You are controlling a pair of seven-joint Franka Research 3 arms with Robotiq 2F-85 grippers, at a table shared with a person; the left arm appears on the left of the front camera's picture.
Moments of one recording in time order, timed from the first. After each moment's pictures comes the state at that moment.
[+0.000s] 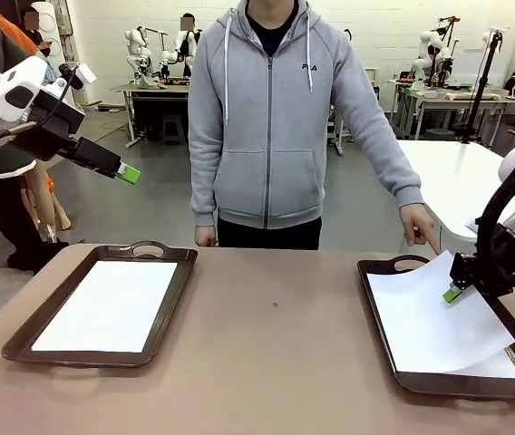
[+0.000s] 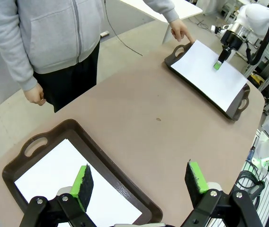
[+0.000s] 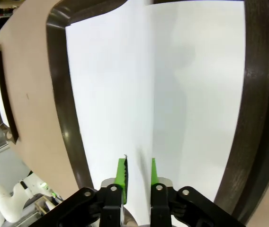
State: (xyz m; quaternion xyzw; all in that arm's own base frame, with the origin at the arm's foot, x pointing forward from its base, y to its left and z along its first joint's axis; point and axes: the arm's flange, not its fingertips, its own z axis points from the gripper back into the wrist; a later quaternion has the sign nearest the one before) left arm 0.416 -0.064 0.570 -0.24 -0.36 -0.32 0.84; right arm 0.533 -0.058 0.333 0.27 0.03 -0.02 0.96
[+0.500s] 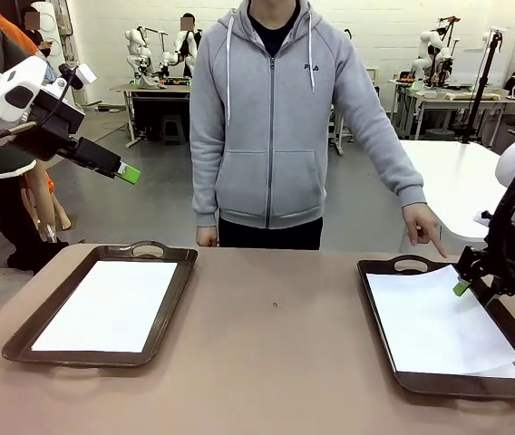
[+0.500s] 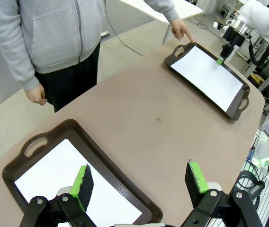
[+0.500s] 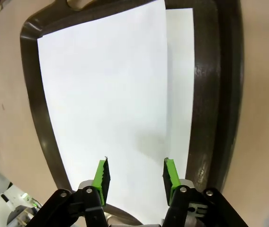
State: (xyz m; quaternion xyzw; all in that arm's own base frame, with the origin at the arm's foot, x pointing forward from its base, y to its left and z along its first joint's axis) left arm 0.416 -0.064 0.570 -0.24 -0.36 -0.32 0.84; right arm 0.532 -0.067 0.356 0.19 0.02 -0.03 0.98
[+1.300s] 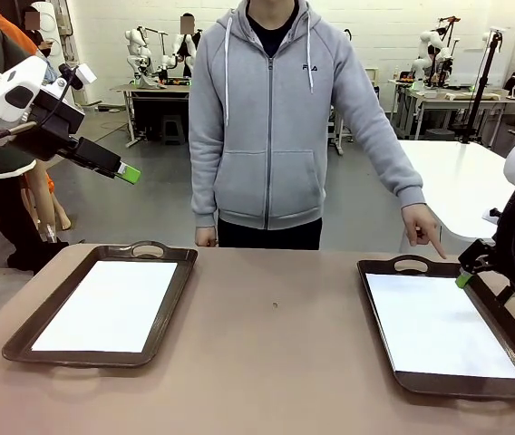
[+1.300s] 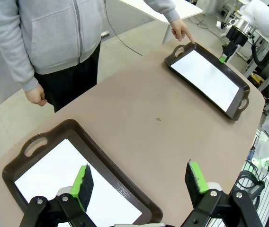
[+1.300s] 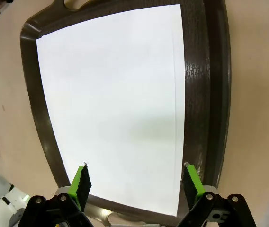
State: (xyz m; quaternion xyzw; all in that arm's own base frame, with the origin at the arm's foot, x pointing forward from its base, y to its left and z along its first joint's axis) left arm 0.416 -0.064 0.570 -0.24 -0.36 -0.32 0.84; right arm 0.523 -0.072 0.364 0.18 0.01 -0.05 0.98
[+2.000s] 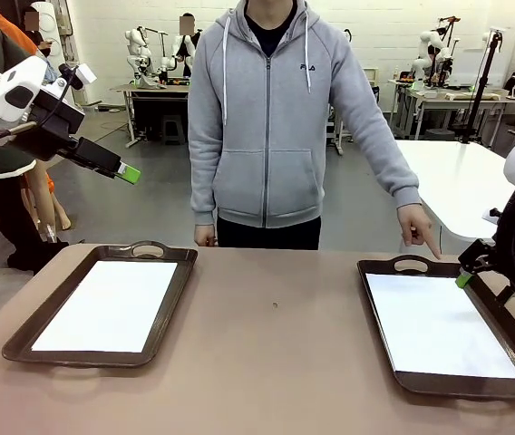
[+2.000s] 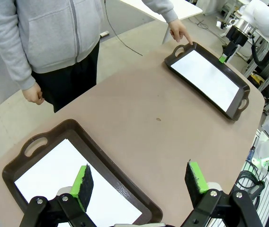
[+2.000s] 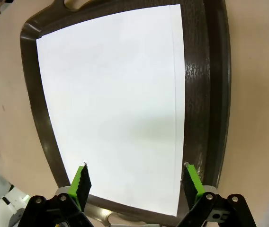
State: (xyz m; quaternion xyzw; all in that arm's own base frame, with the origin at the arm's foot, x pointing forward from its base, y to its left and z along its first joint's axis) left arm 0.416 -0.064 0.570 -0.24 -0.36 -0.32 0.84; right arm 0.523 -0.072 0.364 0.18 0.01 -0.05 0.98
